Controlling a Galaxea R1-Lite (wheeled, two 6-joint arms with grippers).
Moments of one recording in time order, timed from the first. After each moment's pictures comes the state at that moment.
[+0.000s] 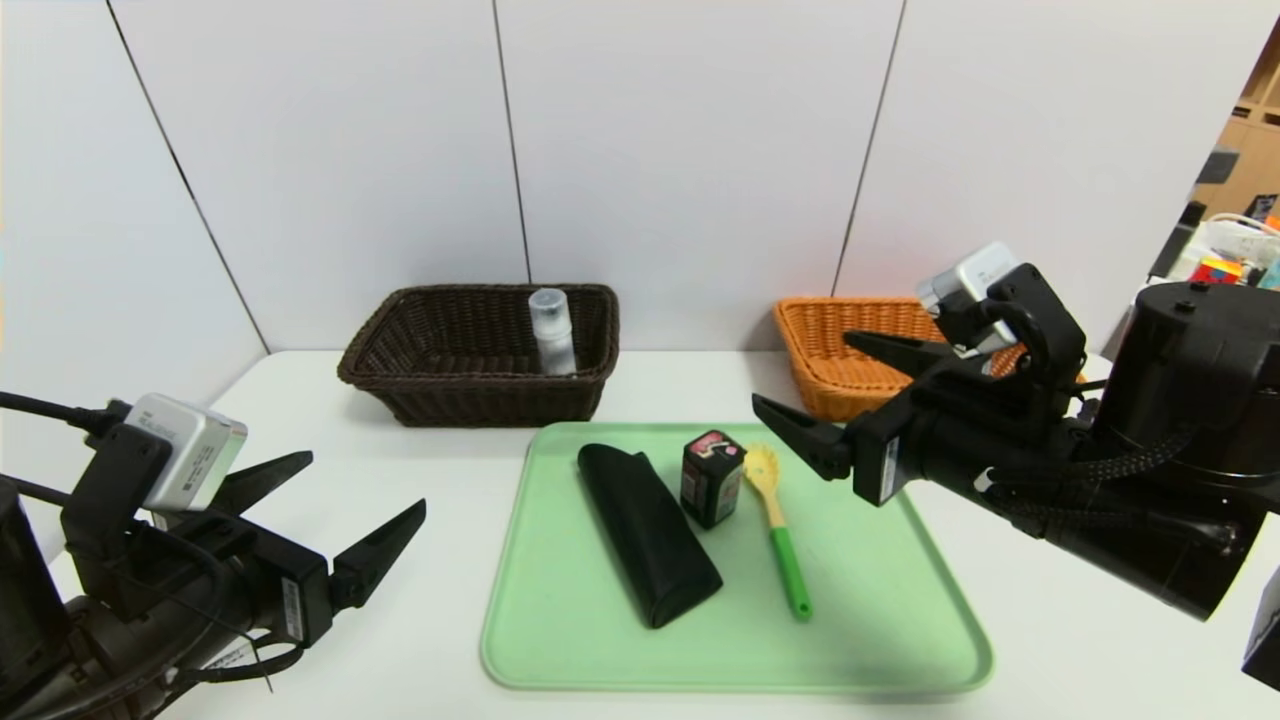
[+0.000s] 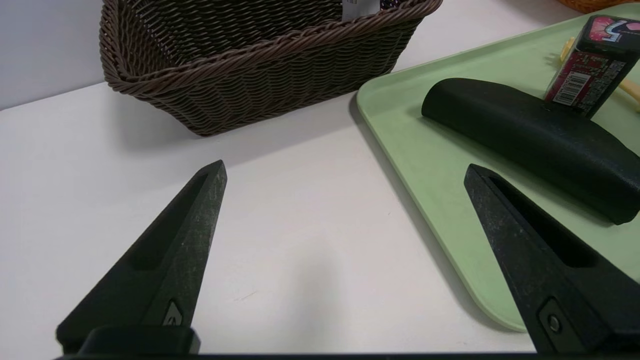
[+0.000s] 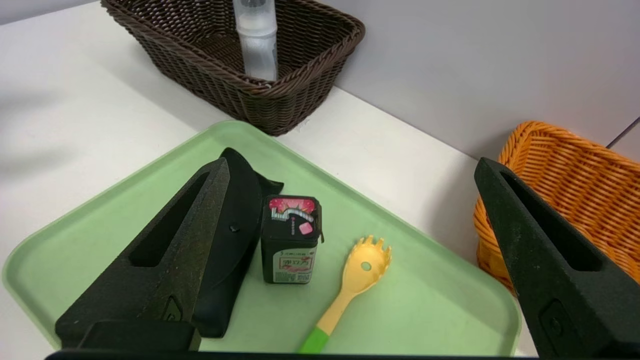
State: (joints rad) left arm -0.49 1.22 -0.23 -0.83 0.16 0.06; right arm 0.63 1.52 -0.61 -0.82 -0.04 -0.15
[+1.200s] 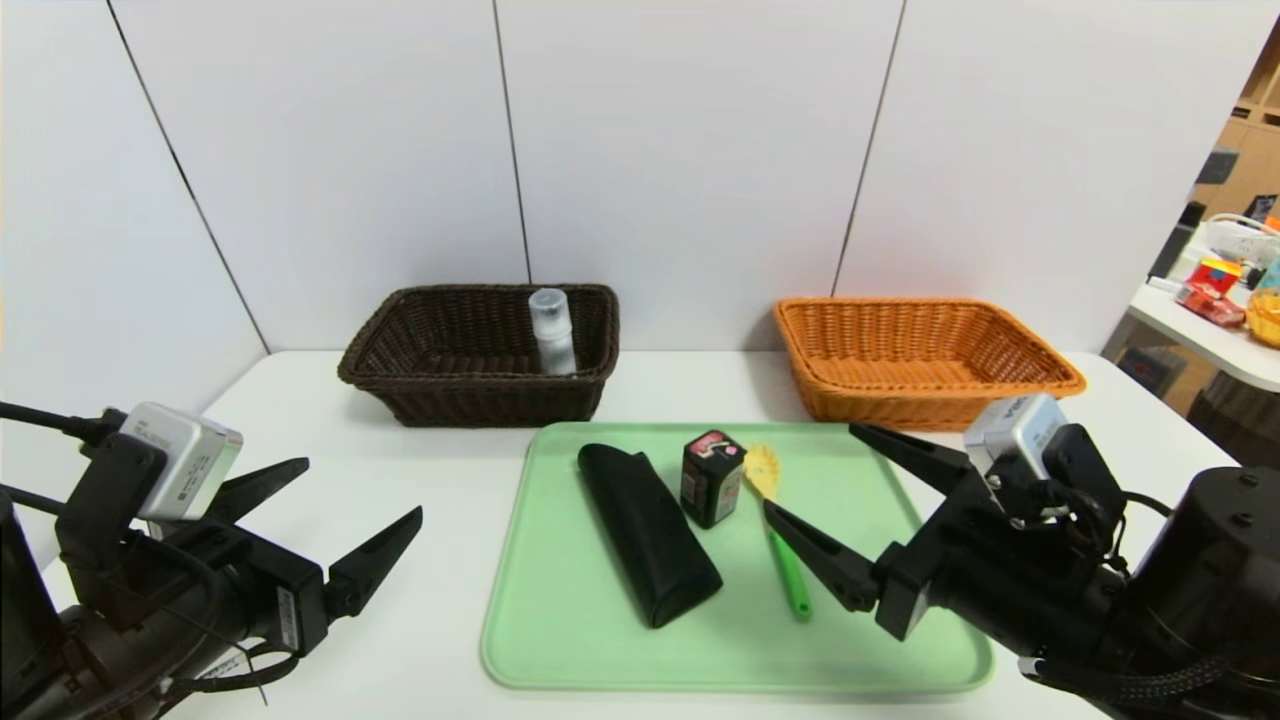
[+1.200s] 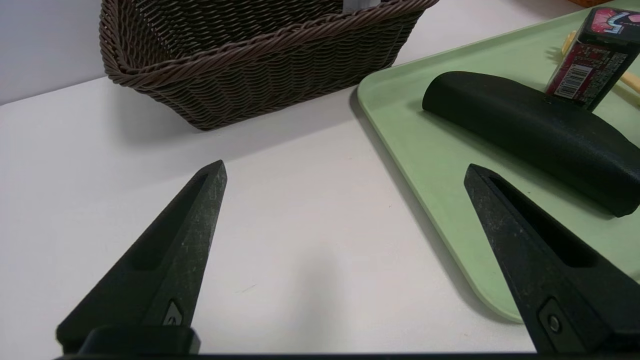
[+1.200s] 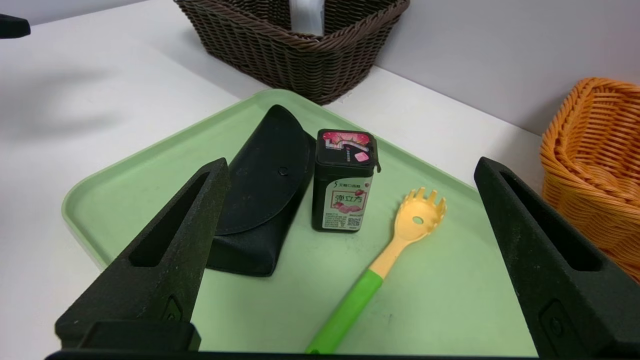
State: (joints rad) left arm -0.49 1.21 -0.22 -0.83 0.16 0.05; right arm 0.68 1.63 -0.23 -1.37 -0.02 -0.10
